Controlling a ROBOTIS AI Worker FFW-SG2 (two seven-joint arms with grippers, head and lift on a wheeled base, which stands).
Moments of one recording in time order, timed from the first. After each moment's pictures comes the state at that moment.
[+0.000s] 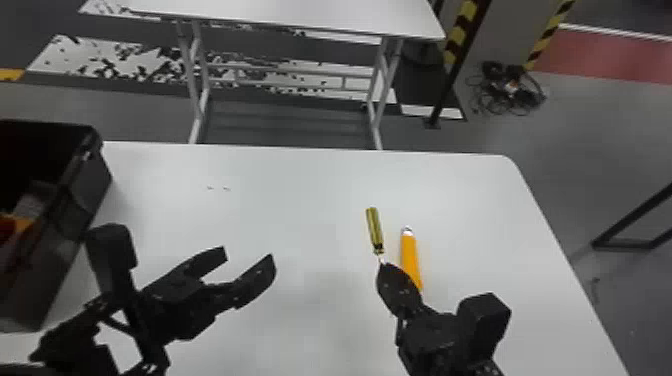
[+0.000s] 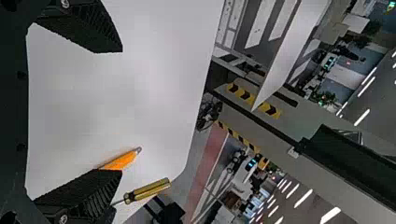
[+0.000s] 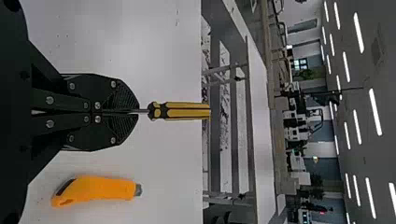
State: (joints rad) left arm 0.47 0.15 -0.04 -2.10 0.48 0.65 -0.38; right arm 0.72 -0.04 0.07 -2.07 -0.03 0.15 0.17
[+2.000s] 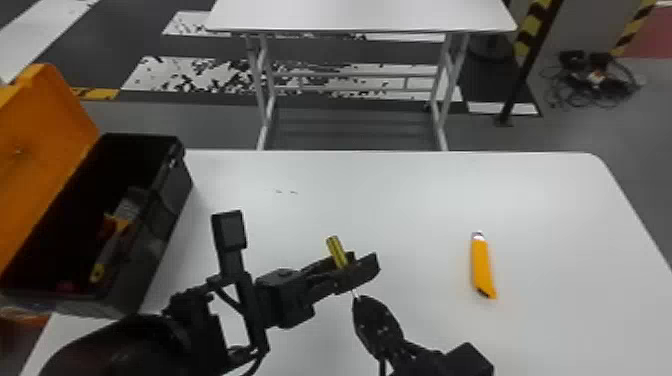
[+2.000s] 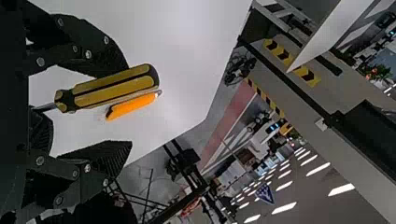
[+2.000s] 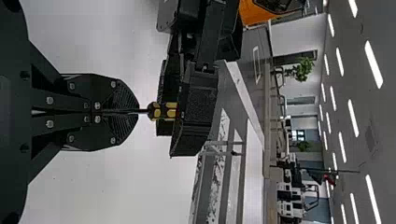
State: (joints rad) left arm 0.35 0.14 -0.06 -2.06 0.67 0.89 -0.42; right arm 0.76 -0.11 0.37 -2.09 0.15 0.11 0.14
